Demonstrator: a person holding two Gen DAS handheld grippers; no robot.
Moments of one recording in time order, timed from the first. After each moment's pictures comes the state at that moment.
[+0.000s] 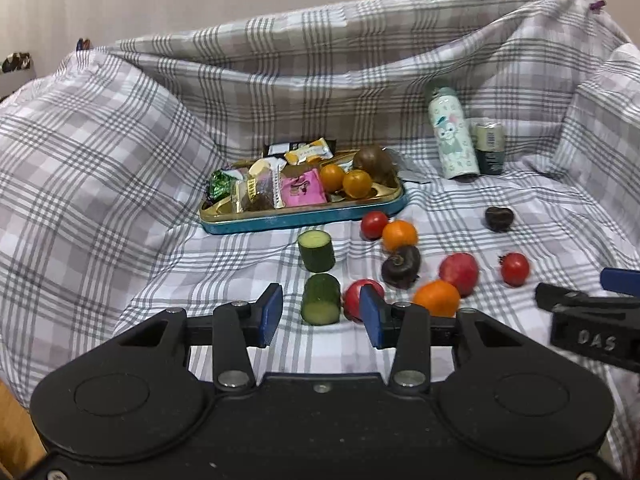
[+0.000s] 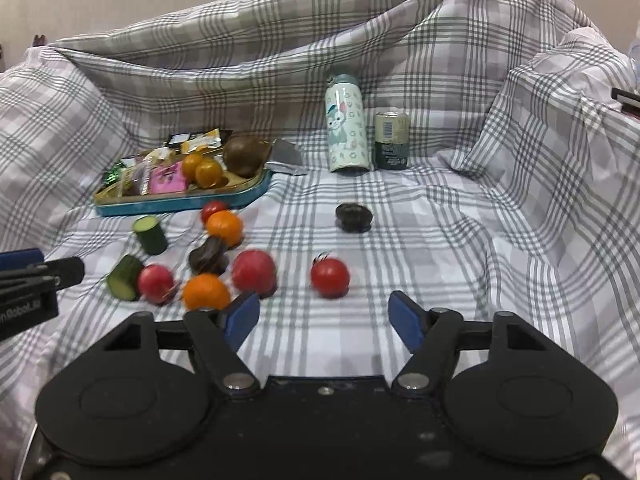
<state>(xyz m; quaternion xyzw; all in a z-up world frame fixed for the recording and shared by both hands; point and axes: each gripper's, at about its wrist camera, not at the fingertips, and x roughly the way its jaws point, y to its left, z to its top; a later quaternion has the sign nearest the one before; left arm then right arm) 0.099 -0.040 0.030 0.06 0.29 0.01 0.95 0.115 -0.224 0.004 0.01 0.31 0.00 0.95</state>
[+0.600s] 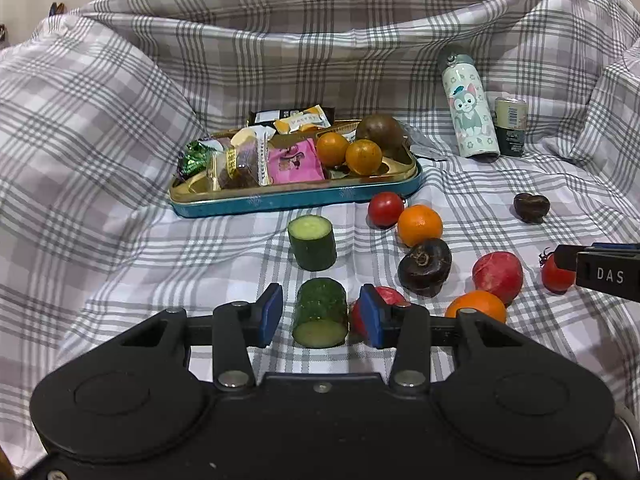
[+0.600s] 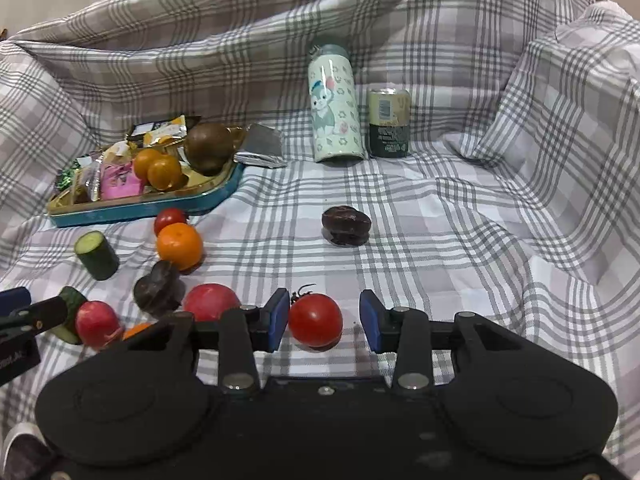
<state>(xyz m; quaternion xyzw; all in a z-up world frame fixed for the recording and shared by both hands) 0.153 -0.030 -0.006 0.04 0.32 -0.01 0.95 0.193 -0.227 -0.026 0.02 0.34 -0.02 0.94</state>
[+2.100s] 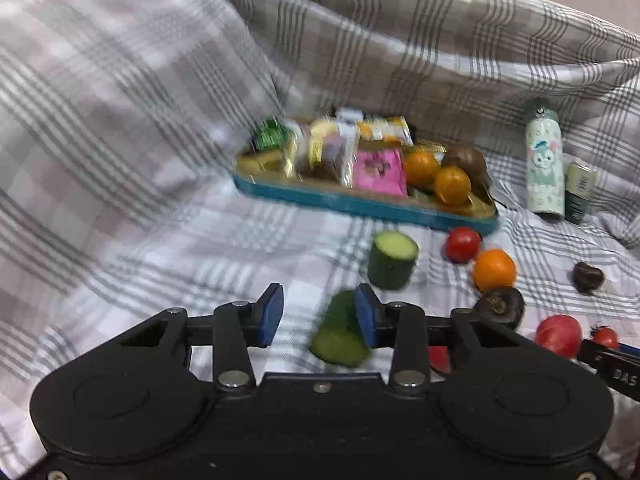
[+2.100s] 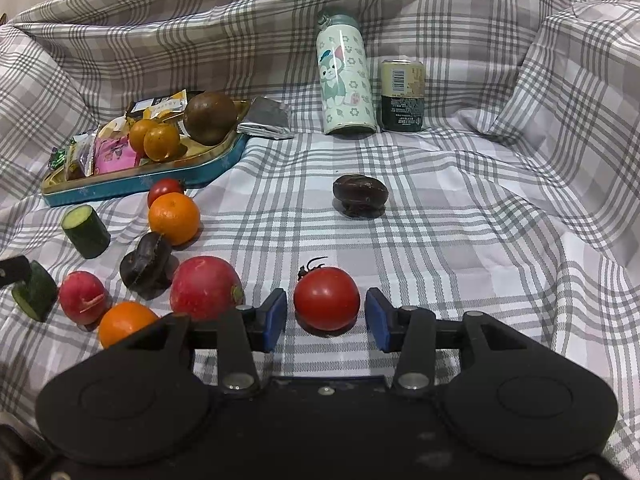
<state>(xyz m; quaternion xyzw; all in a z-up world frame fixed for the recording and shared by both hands) 0.168 0.023 -0.020 -0.09 0.32 0.06 0.94 0.207 -0.221 -0.049 0.02 0.36 -0.01 0.93</state>
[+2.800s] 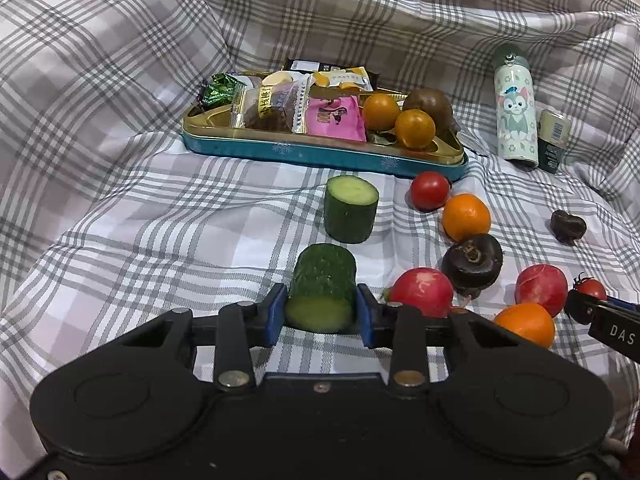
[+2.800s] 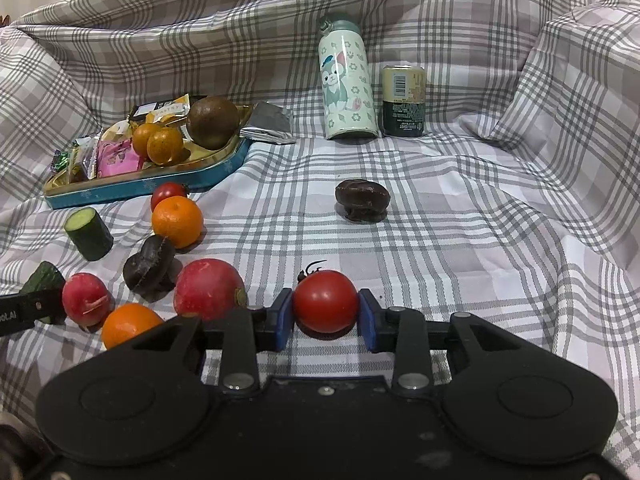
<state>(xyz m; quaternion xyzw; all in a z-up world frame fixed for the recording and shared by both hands) 0.179 0.005 -0.036 -0.06 0.36 0.01 0.93 0.205 -0.220 -0.048 0.02 0.35 -0.01 0.94</state>
